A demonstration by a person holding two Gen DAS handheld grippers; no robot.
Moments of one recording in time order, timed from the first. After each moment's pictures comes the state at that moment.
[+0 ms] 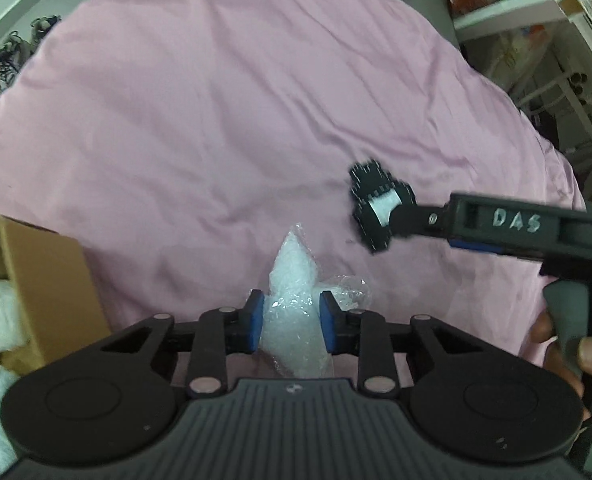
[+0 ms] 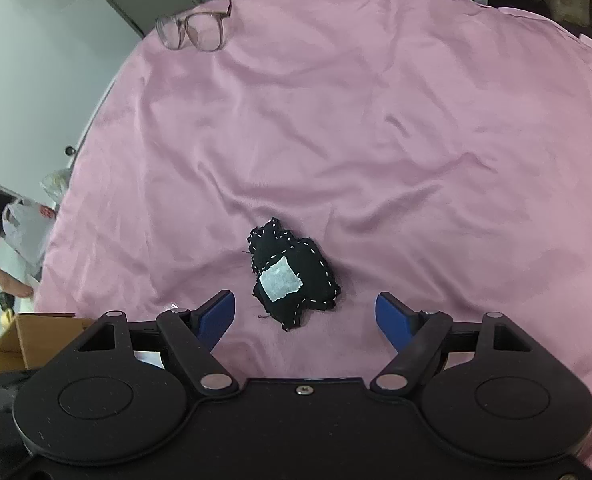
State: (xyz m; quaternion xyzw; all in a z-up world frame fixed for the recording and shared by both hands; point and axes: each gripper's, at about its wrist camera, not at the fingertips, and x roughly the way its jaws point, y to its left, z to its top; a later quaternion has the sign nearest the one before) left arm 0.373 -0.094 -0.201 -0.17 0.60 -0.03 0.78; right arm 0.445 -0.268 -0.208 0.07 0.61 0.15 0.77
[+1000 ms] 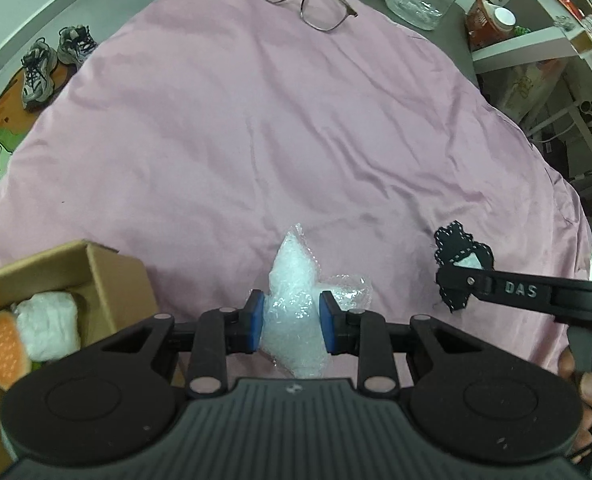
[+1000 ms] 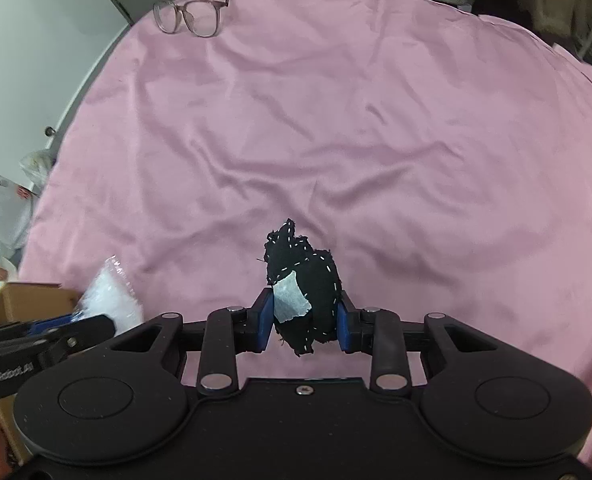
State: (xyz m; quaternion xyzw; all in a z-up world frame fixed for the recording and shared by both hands) left arm 0.366 -0.069 -0.179 -0.17 0.58 0.00 0.79; right arm 0.420 -0.269 -0.183 0.04 0.62 0.12 0.77
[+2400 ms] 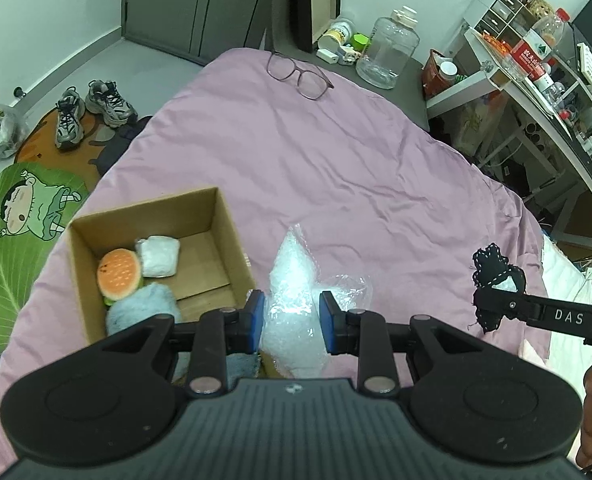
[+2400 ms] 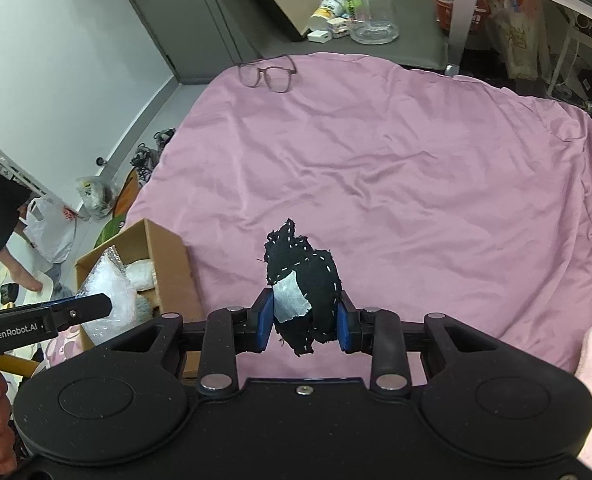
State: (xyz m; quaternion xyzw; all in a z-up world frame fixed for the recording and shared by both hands) left arm 0.225 -0.036 -0.070 -0.17 0.50 -0.01 0.85; right arm 0.273 -0.271 -0.056 0.05 0.53 0.15 0.83
